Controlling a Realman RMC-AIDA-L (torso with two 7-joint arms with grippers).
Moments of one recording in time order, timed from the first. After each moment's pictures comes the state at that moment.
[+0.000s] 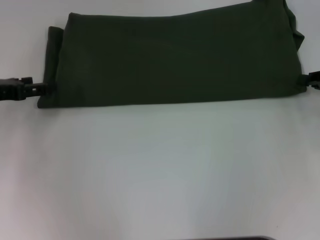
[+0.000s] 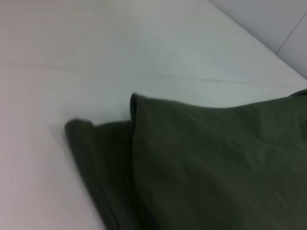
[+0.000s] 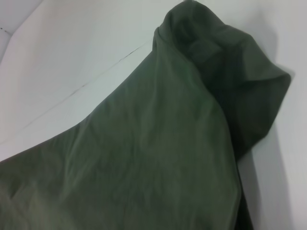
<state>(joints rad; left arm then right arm) -0.46 -2.03 0.58 0.76 2.22 1.38 -1.86 0.45 1.95 -0.52 -0.59 -2.20 -1.26 2.21</state>
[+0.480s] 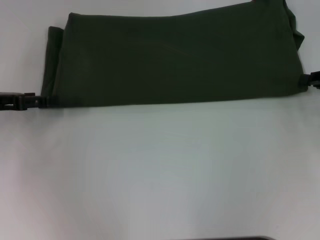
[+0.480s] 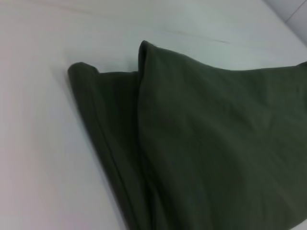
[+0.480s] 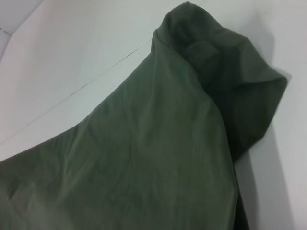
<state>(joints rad) -0.50 -1.99 0.58 0.68 2.31 1.40 -1.94 0.45 1.94 -0.52 -0.59 -2.20 -1.26 2.20</state>
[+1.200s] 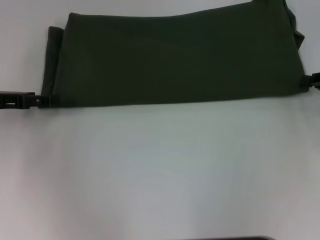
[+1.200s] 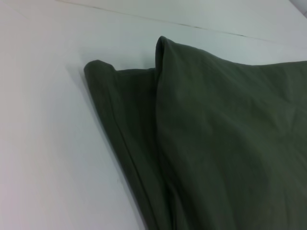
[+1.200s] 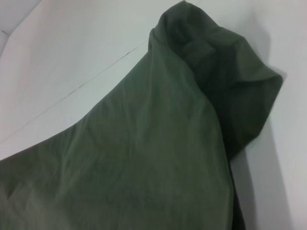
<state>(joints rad) -0.52 -1.99 0.58 0.65 2.35 1.33 -1.95 0.44 1.94 -0.52 -0.59 -2.20 -1.27 2.21</state>
